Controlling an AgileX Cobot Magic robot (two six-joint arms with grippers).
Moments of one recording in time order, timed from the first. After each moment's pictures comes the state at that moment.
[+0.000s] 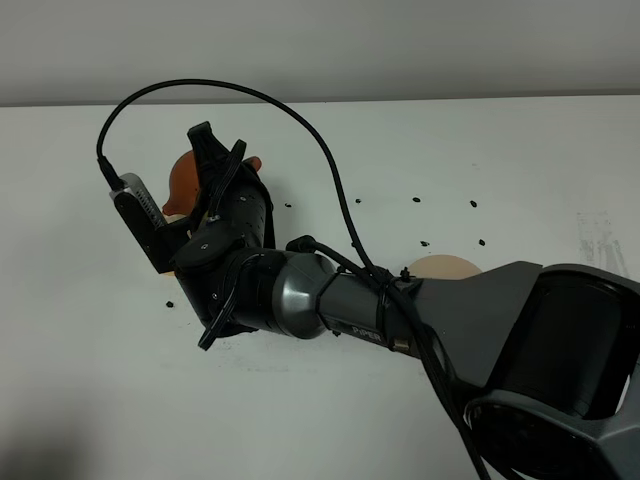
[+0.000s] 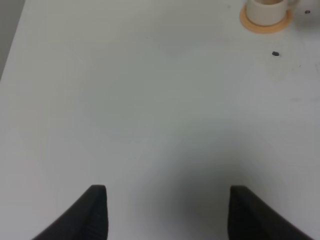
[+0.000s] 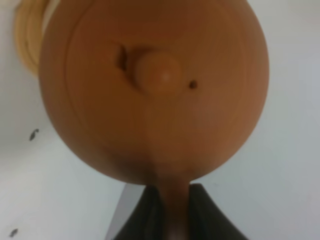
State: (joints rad) left arm 0.01 0.00 -0.46 0.03 1.08 0.18; right arm 0.95 2.37 -1.80 -1.40 0.86 -0.04
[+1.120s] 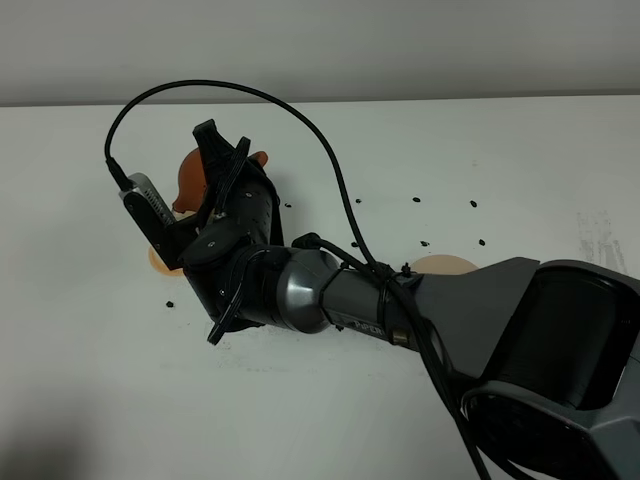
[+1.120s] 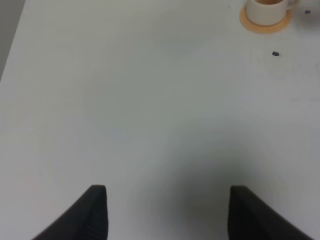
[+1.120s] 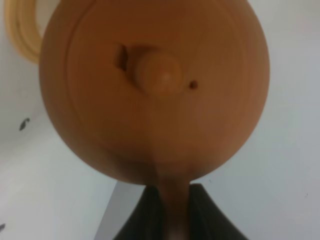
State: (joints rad) left arm 0.01 0.00 -0.46 0.03 1.08 0.18; right arm 0.93 2.38 -1.80 -1.43 0.86 -0.05
